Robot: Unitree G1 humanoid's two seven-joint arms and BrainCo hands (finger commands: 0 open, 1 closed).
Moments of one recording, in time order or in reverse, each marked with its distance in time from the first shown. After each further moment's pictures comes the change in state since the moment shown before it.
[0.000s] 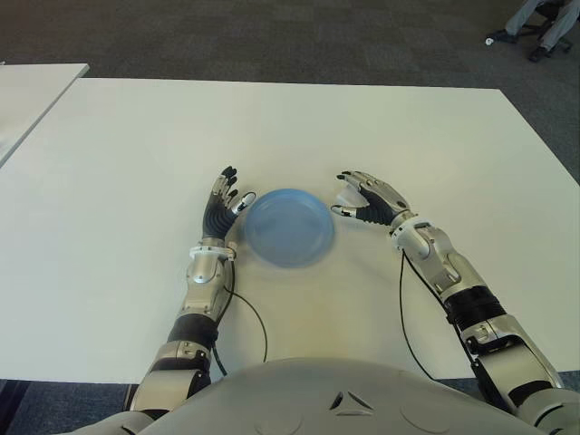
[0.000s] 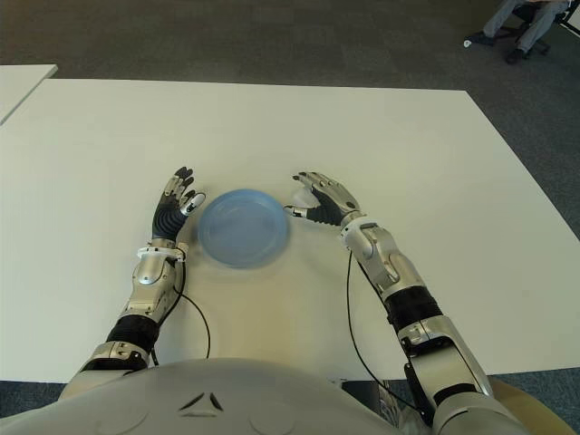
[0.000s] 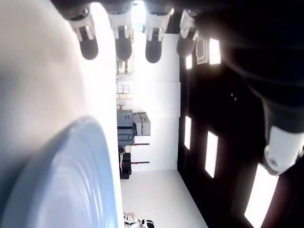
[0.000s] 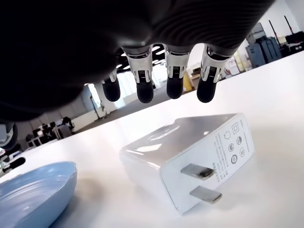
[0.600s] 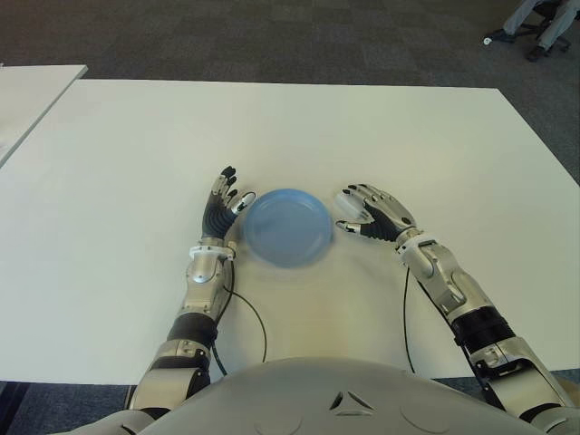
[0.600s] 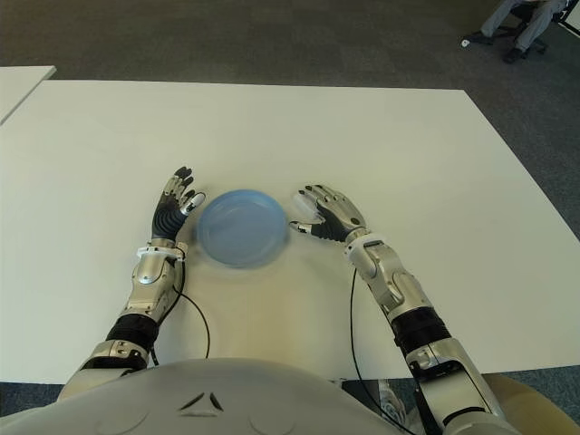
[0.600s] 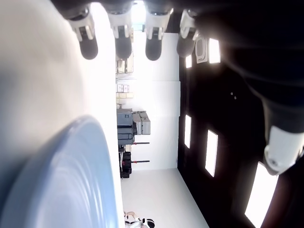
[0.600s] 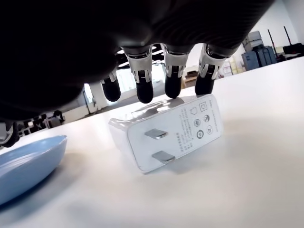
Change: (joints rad) left arm -0.003 0.005 0.002 0.009 -0.001 -0.006 0.000; right arm 0.093 -0.027 0.002 -0.060 -0.083 0.033 -0.046
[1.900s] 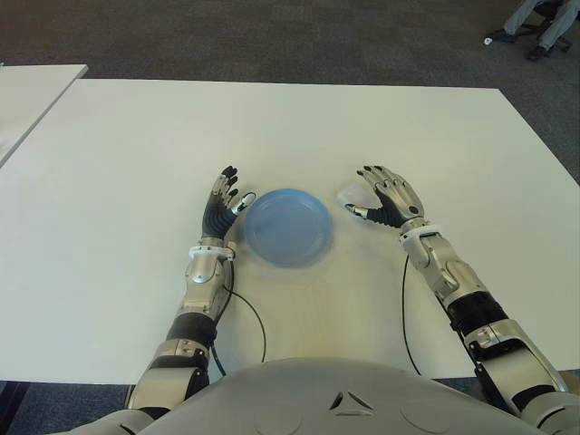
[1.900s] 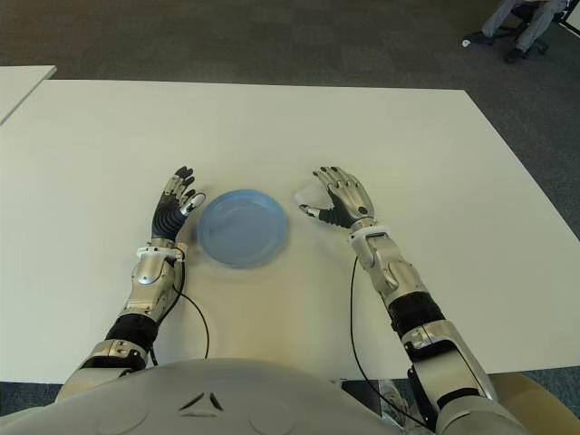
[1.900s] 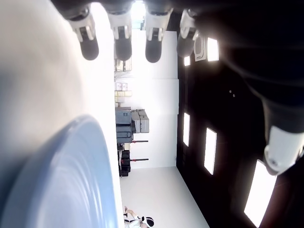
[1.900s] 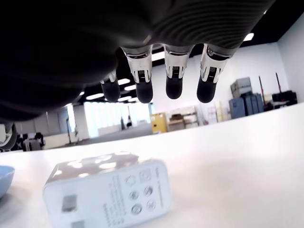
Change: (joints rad) left arm -0.003 0.009 -0.004 0.011 -0.008 -0.016 -0.001; right arm -0.125 0.019 0.014 0.199 -0.095 0.039 -0.290
